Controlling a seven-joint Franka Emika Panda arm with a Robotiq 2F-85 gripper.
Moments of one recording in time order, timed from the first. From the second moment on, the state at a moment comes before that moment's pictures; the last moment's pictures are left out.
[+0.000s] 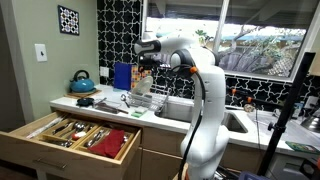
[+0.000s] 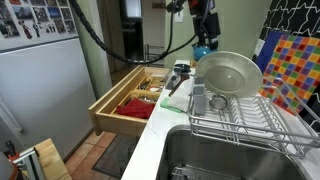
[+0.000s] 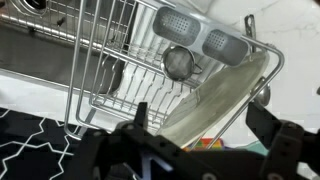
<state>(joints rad) -0.19 0.14 -0.20 -1.49 -0.15 1.93 0.41</state>
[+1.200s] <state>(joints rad) -0.23 0.38 -0.24 -1.33 0.03 2.05 0.96</state>
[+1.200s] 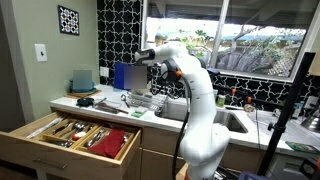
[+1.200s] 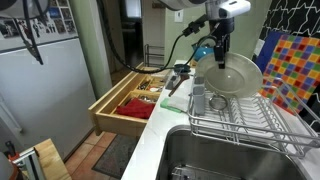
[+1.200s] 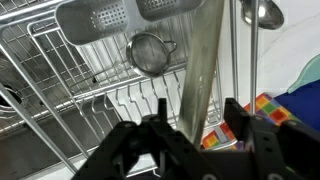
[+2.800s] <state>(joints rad) -0.25 0.38 -0.24 -1.17 0.03 1.98 0.98</state>
